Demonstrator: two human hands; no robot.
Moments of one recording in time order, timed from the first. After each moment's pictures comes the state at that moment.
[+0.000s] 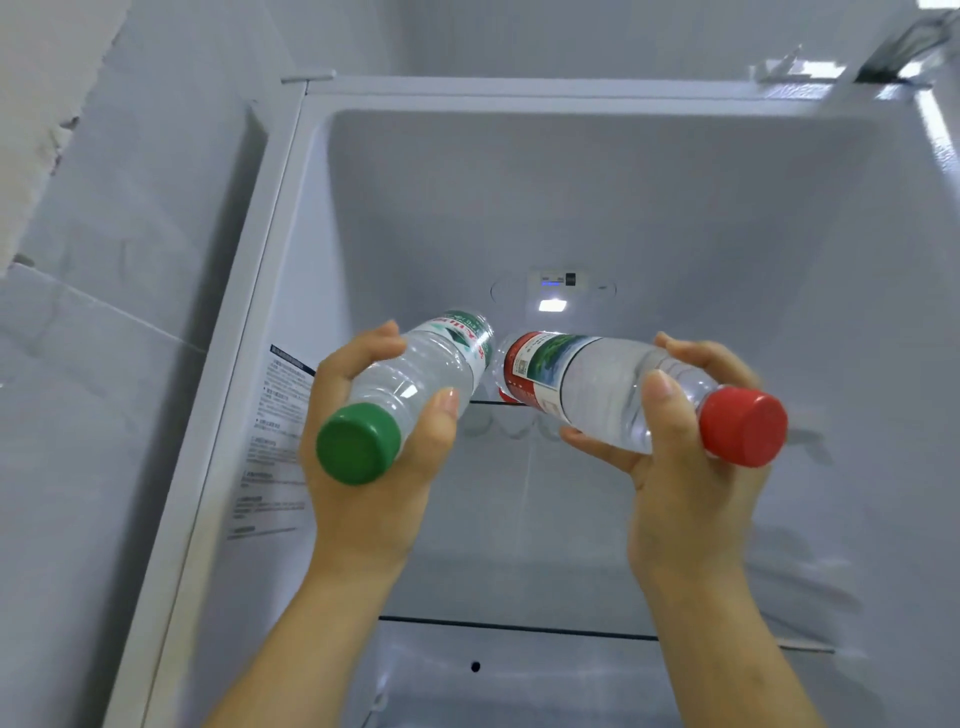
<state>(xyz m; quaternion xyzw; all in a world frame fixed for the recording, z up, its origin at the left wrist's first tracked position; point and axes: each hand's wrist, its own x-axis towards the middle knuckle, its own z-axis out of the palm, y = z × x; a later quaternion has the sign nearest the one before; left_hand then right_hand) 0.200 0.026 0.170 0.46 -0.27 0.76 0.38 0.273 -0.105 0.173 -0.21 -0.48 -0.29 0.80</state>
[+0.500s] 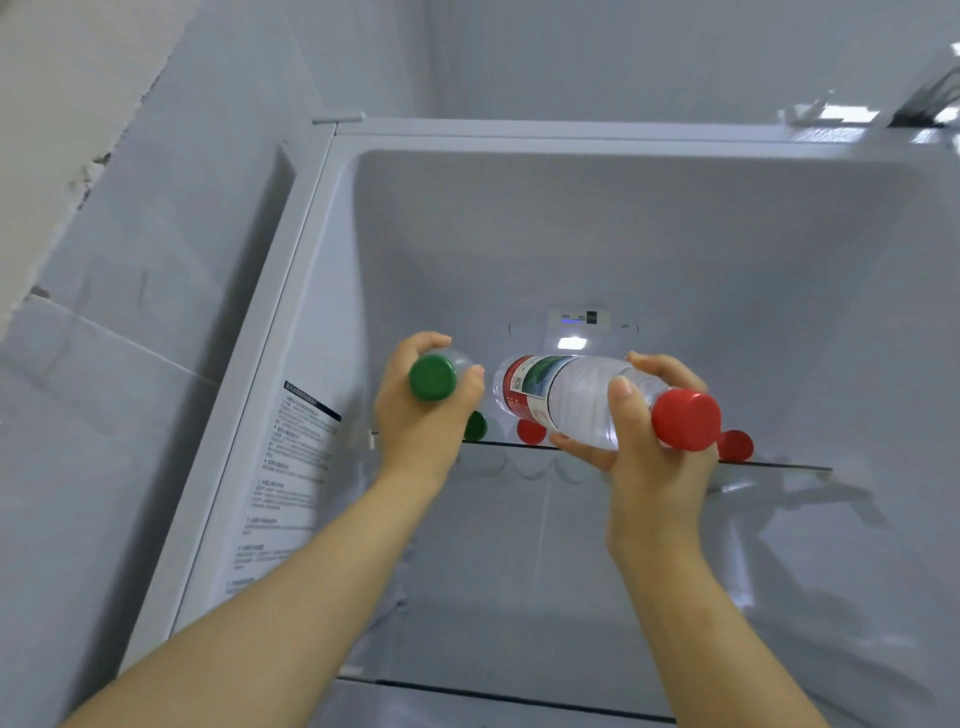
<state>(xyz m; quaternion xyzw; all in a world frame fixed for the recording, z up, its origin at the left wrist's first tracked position) 0.258 0.064 0.238 0.54 -0.12 0.74 0.39 0.305 -0.069 0.213 -0.22 -0.49 -0.28 0.79</state>
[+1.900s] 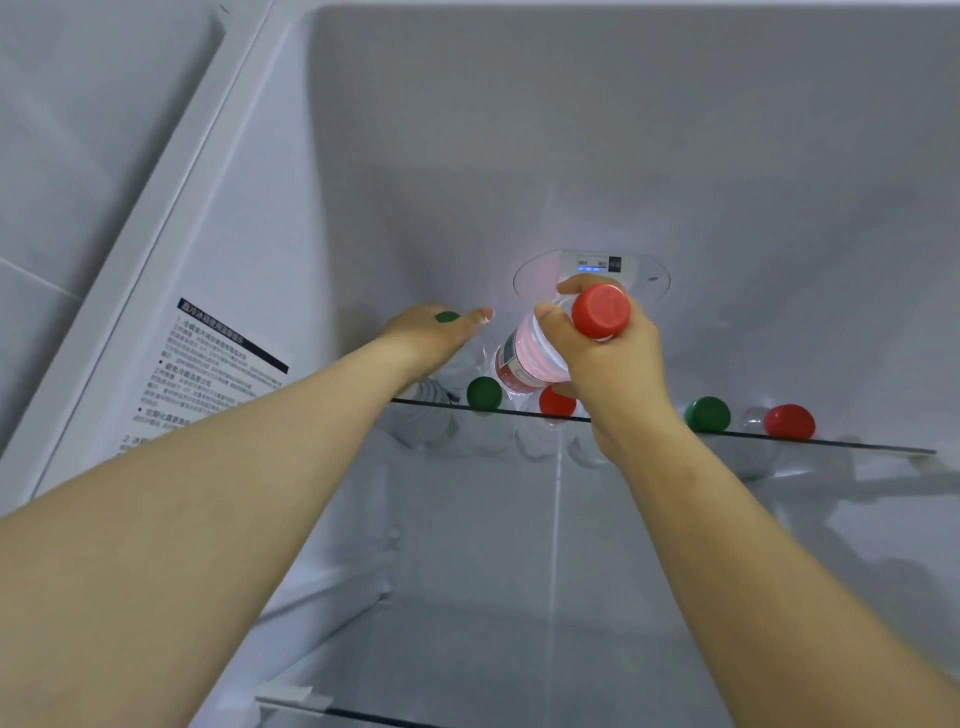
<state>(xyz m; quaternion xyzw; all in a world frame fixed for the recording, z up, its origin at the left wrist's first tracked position) 0.316 0.130 0.313 0.81 0.07 0.51 0.27 0.367 -0.029 0.275 -0.43 -0.51 -0.30 0.68</state>
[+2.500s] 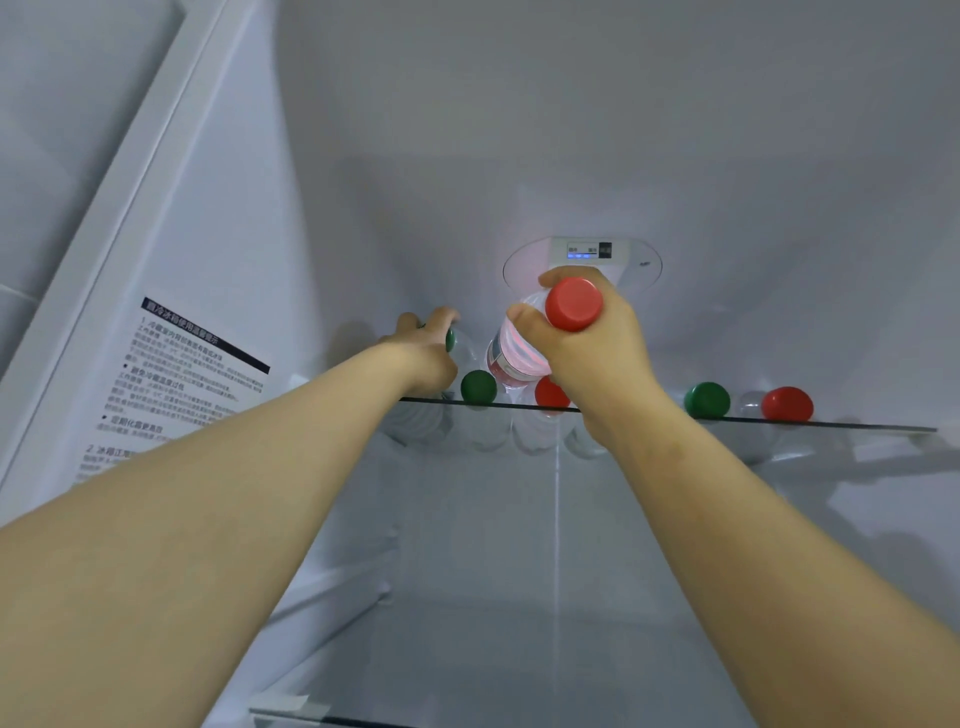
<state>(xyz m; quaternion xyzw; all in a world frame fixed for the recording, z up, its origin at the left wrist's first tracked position) 0.326 0.132 0.308 0.88 0.19 0.42 0.10 0.366 -0.026 0.277 -0.48 -0.50 -0.32 0.65</state>
